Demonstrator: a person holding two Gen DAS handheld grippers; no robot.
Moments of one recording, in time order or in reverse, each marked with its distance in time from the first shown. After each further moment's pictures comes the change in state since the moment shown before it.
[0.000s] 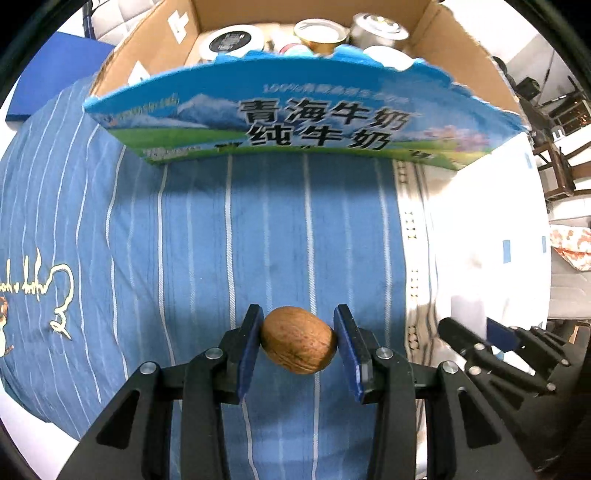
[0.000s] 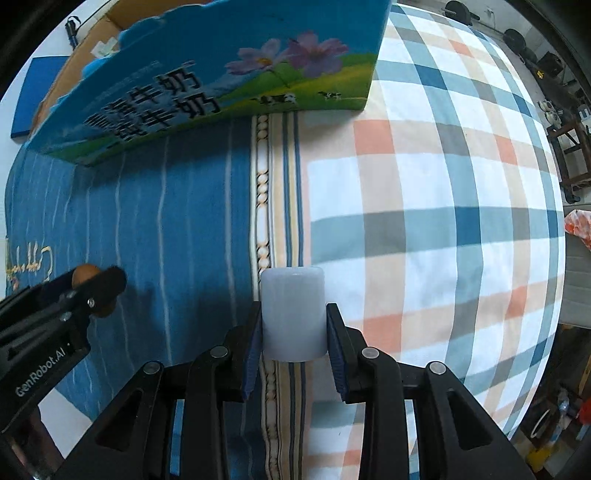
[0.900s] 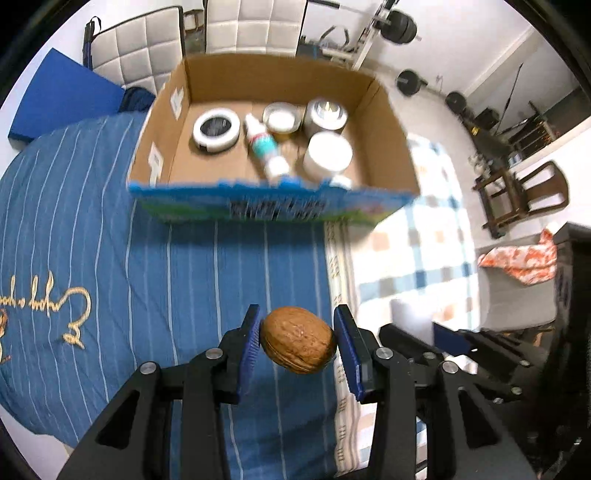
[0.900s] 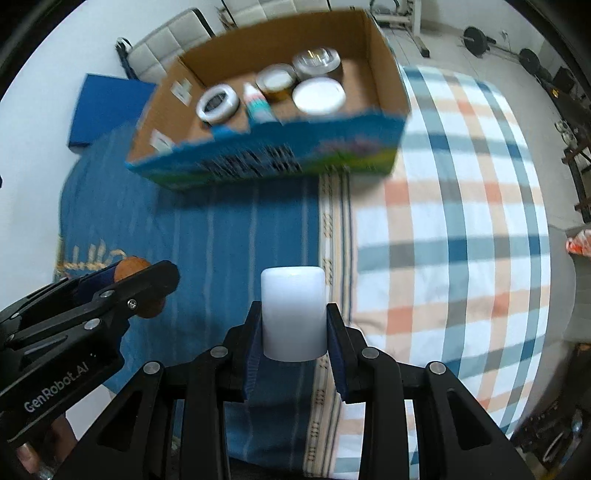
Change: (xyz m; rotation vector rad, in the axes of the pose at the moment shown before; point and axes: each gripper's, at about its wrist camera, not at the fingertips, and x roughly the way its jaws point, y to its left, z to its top) left arm -0.143 0.013 0.004 -0.007 -0.151 -0.186; right arm -0.125 0.014 0.008 -0.038 -0.137 0.148
